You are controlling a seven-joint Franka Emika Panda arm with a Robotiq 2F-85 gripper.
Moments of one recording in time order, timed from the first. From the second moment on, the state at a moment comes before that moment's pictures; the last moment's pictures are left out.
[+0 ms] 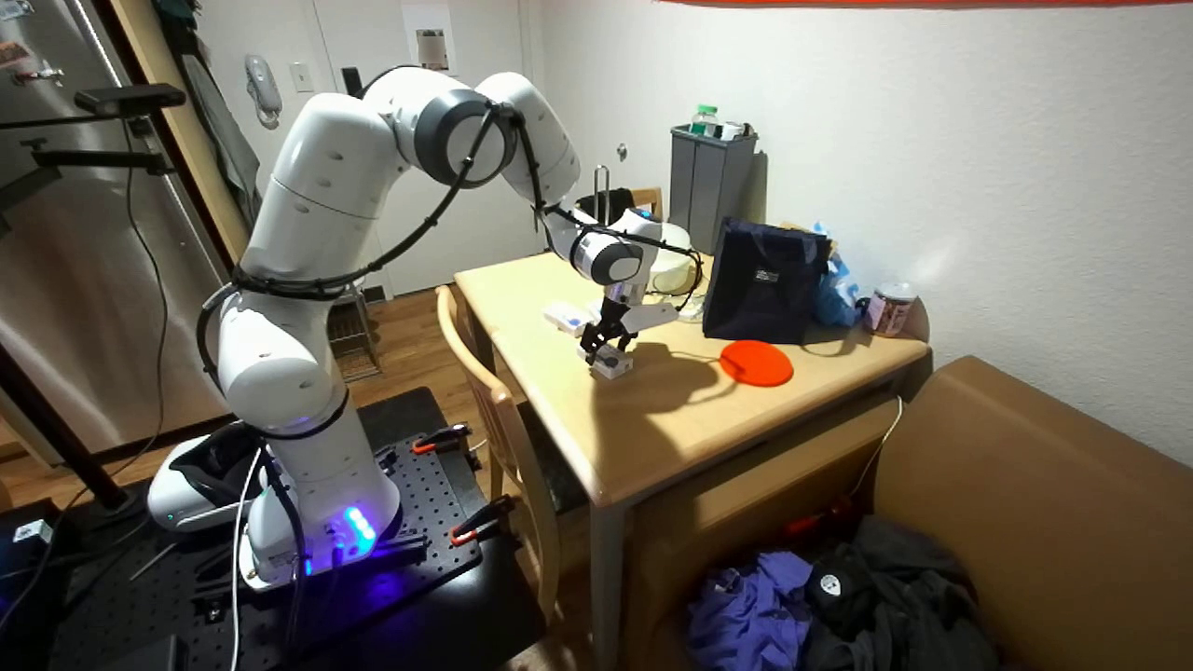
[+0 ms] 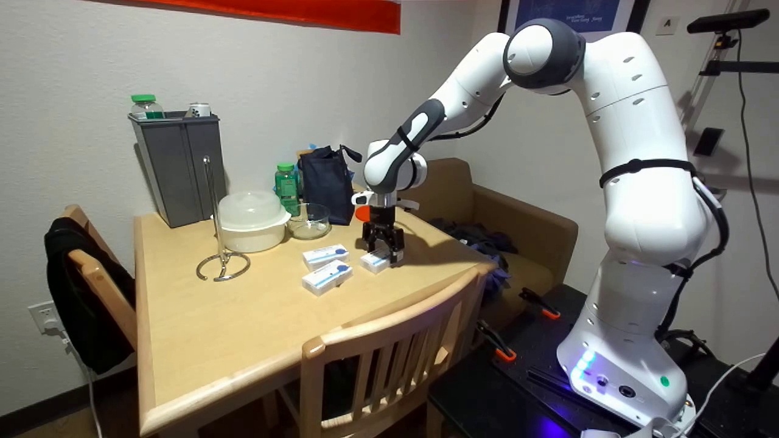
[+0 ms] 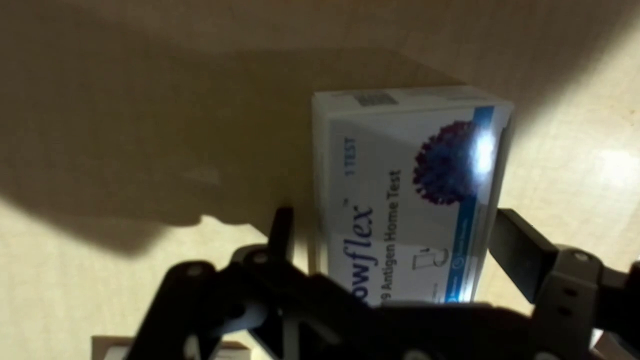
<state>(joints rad) -0.02 0.57 0.17 -1.98 0.04 2.38 -1.59</state>
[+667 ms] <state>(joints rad) -0.02 0.57 0.17 -1.96 0.04 2.38 -1.59</state>
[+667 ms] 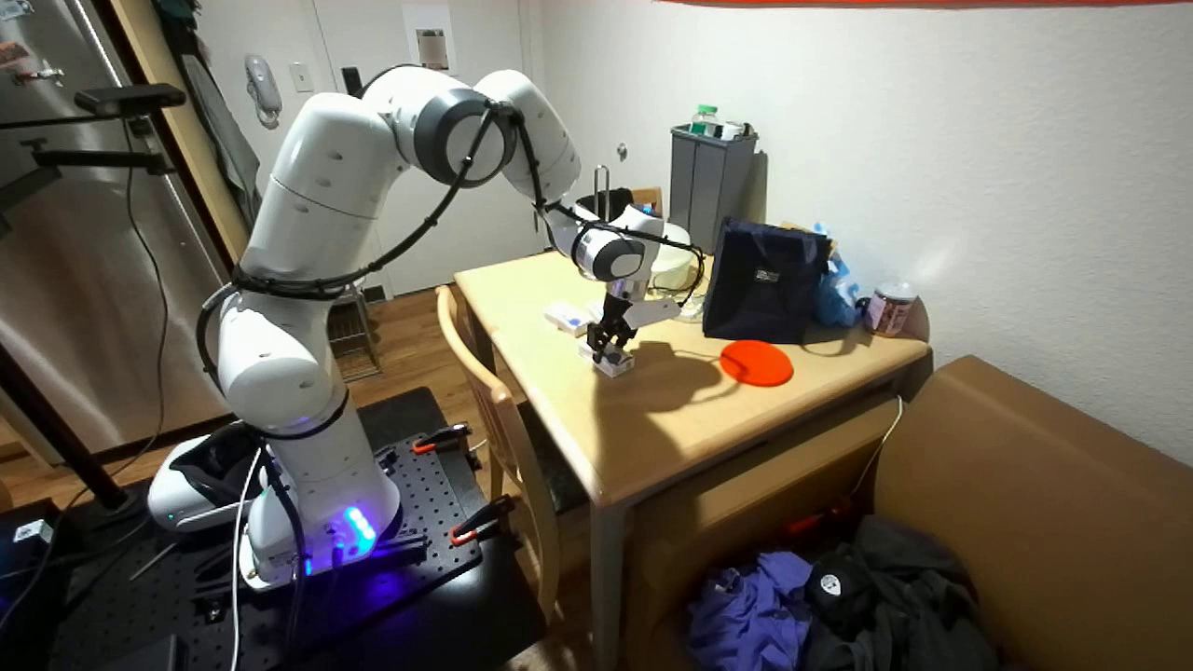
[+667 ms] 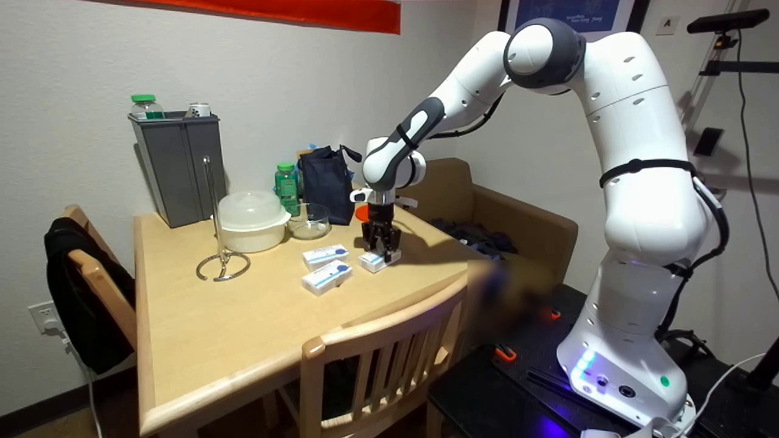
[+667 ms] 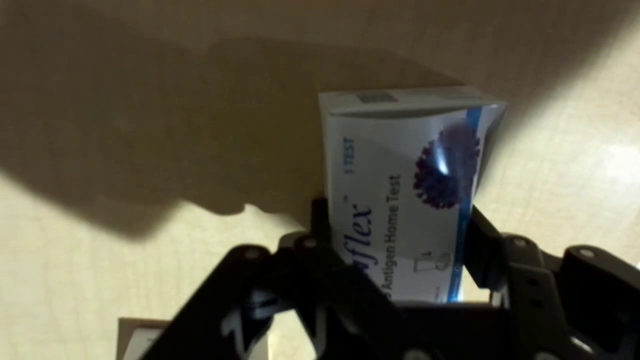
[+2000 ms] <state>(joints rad) 0.08 0.46 0.17 -1.94 -0.12 2.31 -1.58</state>
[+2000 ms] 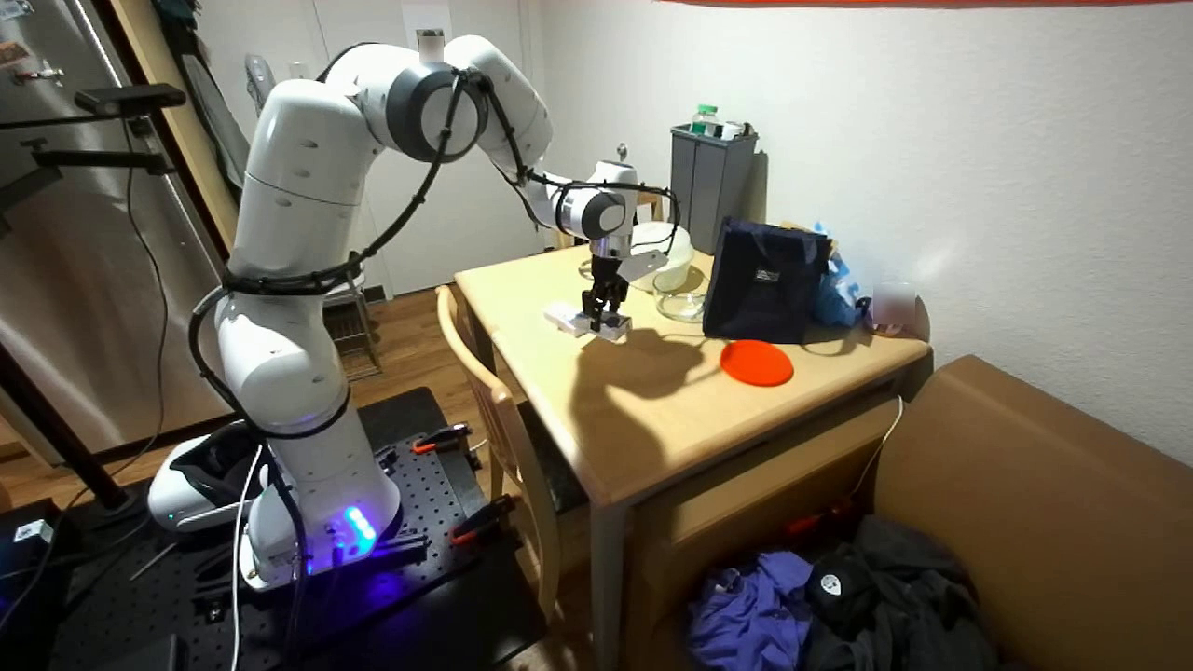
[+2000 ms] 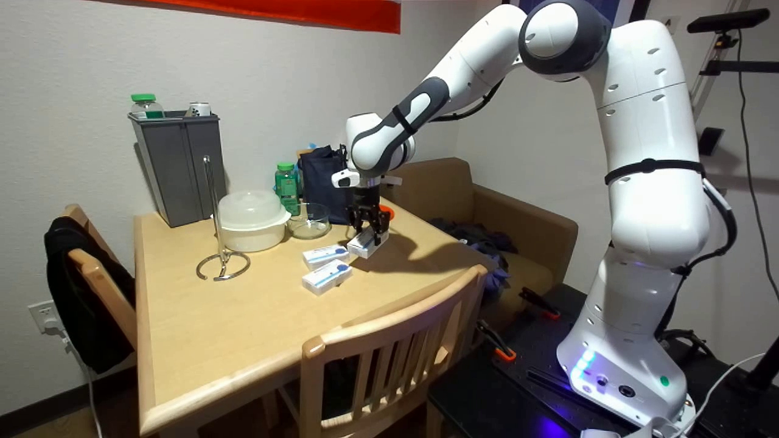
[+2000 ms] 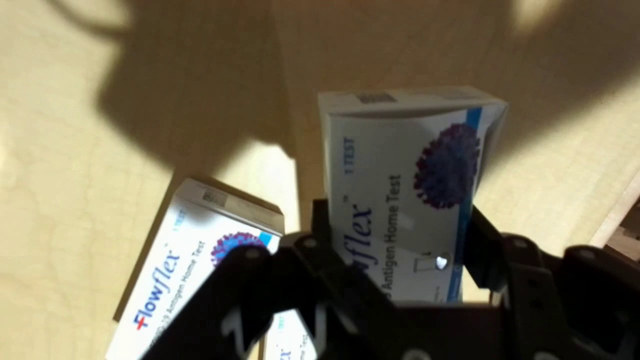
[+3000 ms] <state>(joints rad) 0.14 0.50 0.21 -1.81 -0.07 2.18 -1.49</state>
